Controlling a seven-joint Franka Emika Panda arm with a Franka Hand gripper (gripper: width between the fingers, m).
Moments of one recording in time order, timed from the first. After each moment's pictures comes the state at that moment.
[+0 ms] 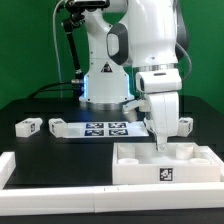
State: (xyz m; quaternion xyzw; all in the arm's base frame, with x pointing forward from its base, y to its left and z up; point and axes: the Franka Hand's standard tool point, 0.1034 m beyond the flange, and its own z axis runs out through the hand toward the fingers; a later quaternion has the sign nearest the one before) arm 0.487 0.081 0.013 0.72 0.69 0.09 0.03
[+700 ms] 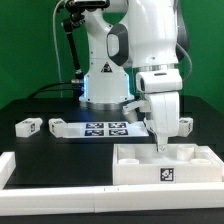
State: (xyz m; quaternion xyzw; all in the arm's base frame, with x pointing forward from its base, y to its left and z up) arm 0.490 0.081 0.013 0.72 0.69 0.08 0.04
